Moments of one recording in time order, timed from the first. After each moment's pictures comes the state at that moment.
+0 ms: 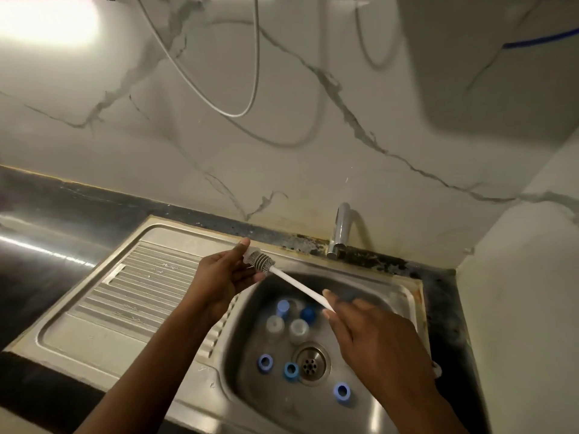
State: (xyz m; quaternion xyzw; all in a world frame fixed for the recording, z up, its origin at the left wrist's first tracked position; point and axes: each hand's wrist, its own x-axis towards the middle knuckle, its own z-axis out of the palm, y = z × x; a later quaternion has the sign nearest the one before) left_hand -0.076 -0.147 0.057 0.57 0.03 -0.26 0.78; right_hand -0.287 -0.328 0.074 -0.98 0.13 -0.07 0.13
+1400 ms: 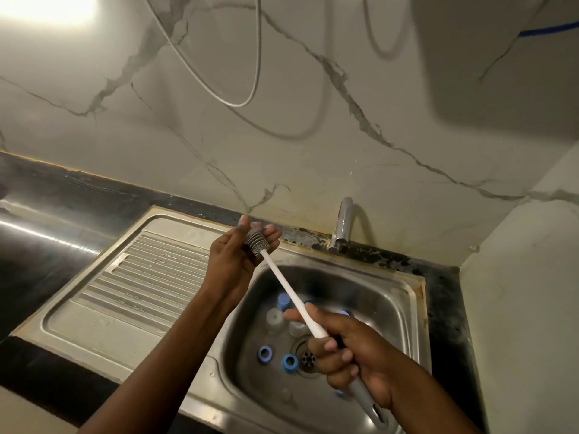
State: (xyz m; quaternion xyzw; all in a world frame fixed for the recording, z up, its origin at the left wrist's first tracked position) left_hand -0.082 -0.172 0.061 0.45 -0.03 -0.22 0.86; right_hand -0.272 -0.327 0.067 -0.40 0.21 0.27 0.85
